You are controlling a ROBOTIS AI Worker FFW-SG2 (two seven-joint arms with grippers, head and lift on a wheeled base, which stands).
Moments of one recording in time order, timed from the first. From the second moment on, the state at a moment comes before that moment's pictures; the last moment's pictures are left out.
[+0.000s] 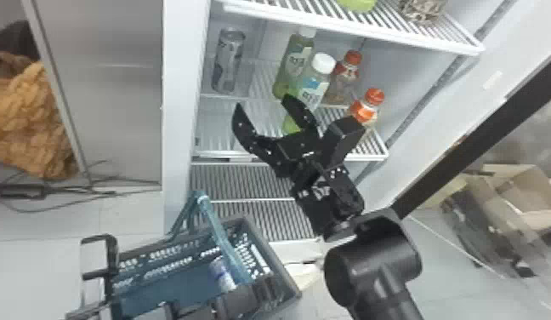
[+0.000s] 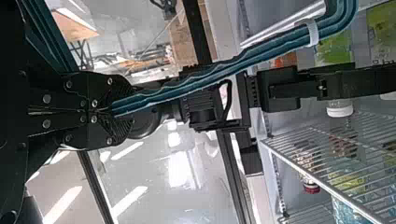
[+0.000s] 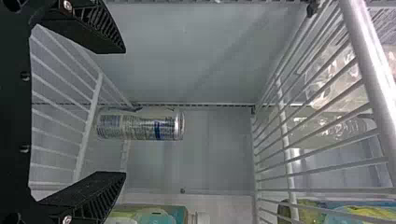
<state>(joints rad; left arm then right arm) 0.37 0.24 -0.30 -1.96 1.21 0.90 -0.60 0.15 -0.26 0.13 -1.86 -0.23 0.01 0.18</state>
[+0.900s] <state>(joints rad) 0.36 0.24 -0.31 -1.95 1.22 0.90 -0.60 -0.05 -0.25 0.22 -1.62 -0.25 -0.07 0.12</state>
